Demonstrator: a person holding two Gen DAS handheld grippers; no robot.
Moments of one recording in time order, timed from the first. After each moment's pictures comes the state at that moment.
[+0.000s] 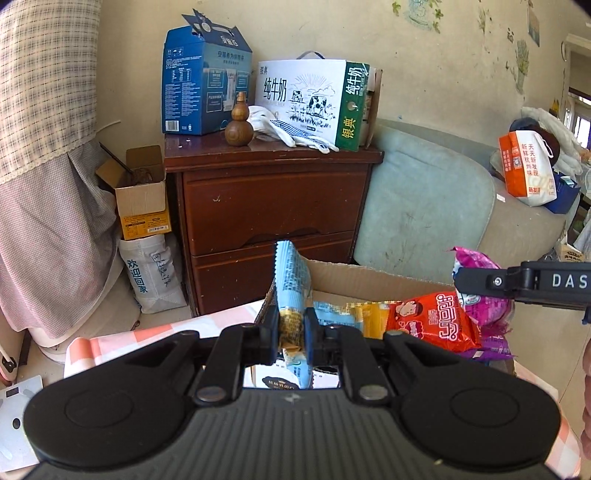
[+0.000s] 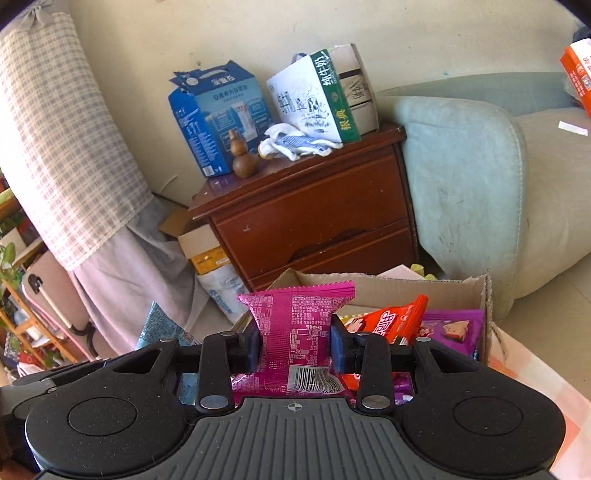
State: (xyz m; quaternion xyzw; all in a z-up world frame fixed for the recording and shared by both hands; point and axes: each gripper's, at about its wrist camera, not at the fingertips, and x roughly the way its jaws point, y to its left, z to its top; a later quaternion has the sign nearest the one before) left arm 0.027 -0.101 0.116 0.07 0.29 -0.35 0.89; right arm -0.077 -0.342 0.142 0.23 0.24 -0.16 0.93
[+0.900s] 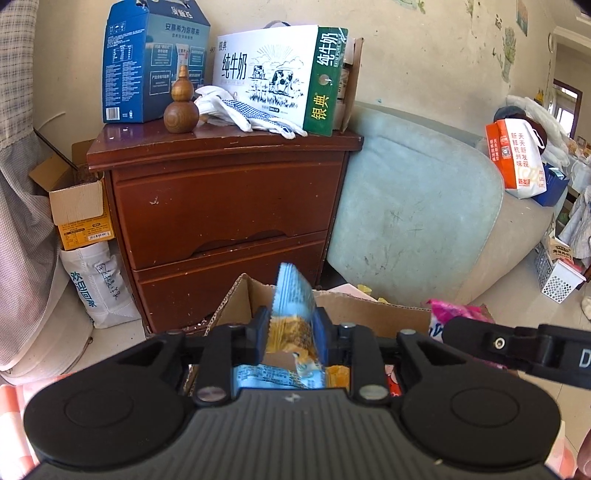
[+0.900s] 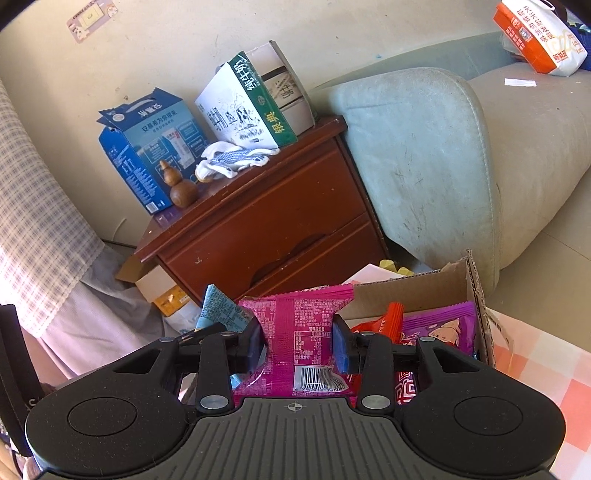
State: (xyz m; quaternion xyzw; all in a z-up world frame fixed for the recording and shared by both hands) left arm 0.082 -0.190 0.087 0.07 0.31 -0.38 0.87; right arm -0.052 -0.373 0.111 0.32 0.22 -0.23 0.89
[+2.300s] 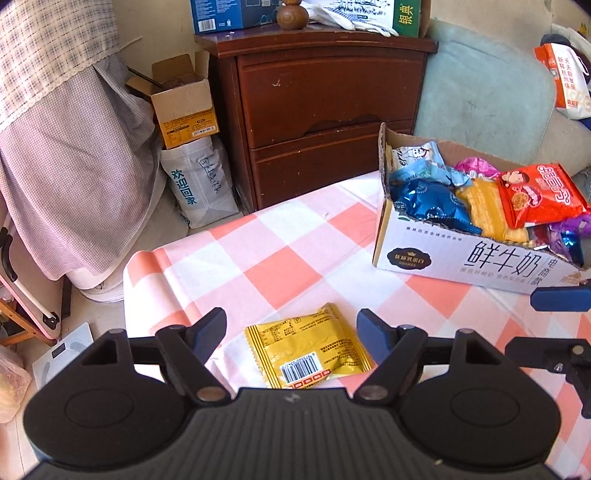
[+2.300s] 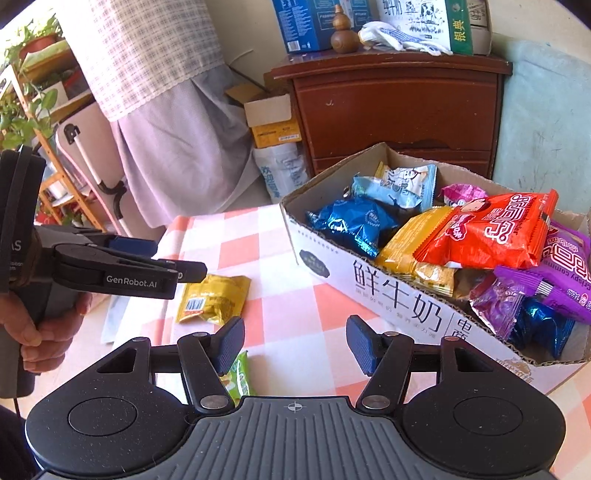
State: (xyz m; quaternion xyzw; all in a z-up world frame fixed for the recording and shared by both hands) left arm 0.074 -0.032 0.043 0.17 0.41 -0.30 0.85; right arm -0.049 -0.247 0.076 0.13 0.39 -0.03 0.91
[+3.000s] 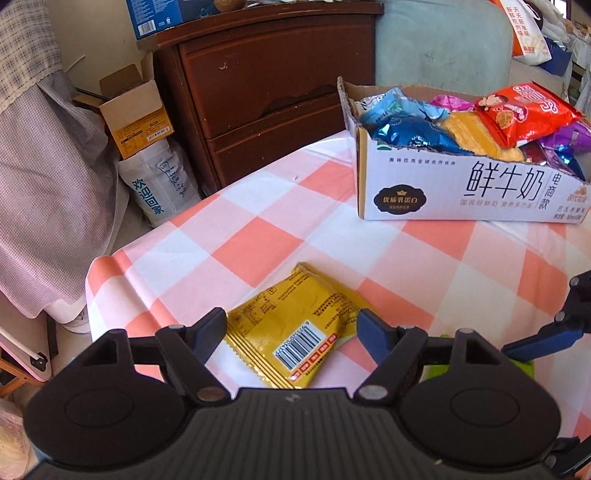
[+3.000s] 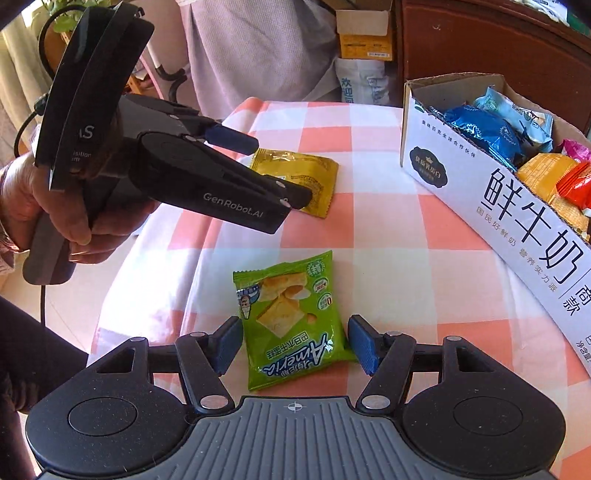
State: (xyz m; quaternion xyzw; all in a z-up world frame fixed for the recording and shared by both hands) left arm 0.074 -0.040 -0.008 0.24 0.38 -0.36 0.82; right arm -0.033 -0.182 0.019 0.06 0.50 0.08 0.86
